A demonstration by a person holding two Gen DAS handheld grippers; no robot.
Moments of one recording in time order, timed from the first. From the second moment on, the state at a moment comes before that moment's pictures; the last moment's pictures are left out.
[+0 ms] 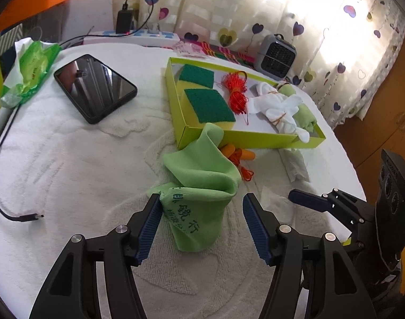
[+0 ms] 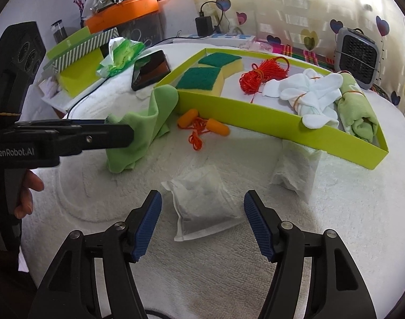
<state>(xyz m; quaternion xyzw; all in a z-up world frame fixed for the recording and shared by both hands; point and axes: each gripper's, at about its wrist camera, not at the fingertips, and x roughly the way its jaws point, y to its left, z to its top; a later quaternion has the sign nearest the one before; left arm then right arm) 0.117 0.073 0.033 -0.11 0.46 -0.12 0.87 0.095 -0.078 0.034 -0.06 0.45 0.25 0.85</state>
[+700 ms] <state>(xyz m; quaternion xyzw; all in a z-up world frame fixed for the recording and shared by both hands) 0.131 0.074 0.022 -0.11 0.46 -0.09 0.88 0.094 -0.076 0.033 -0.08 0.44 0.24 0.86</state>
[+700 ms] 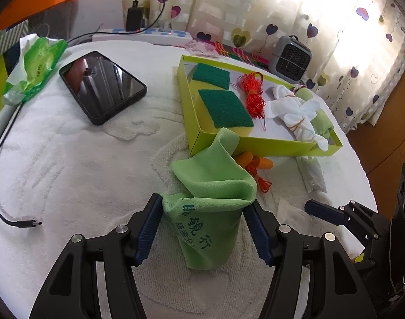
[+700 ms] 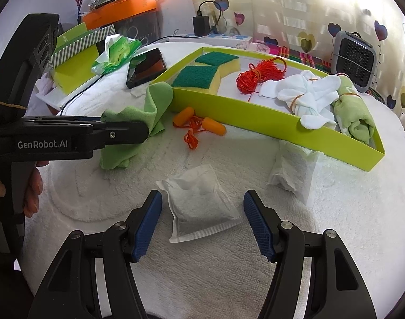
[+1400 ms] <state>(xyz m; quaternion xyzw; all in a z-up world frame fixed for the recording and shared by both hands) 0.129 0.079 0.023 -0.10 0.45 -0.07 0.88 0.095 -0.084 0.035 -0.07 0.44 0.21 0.87</state>
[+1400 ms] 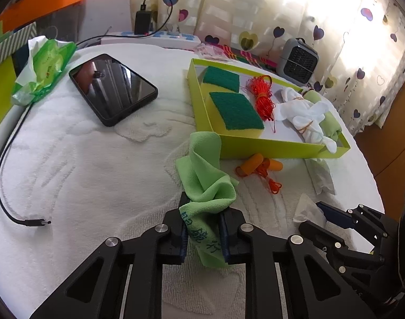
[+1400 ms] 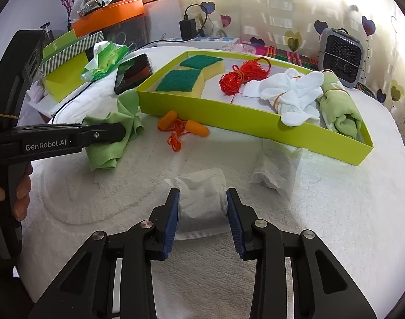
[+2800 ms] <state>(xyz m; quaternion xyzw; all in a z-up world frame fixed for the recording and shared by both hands) 0.114 0.069 0.072 -0.08 0.39 -0.09 0.91 0.093 -0.100 0.063 -0.03 0.39 0.22 0.89</state>
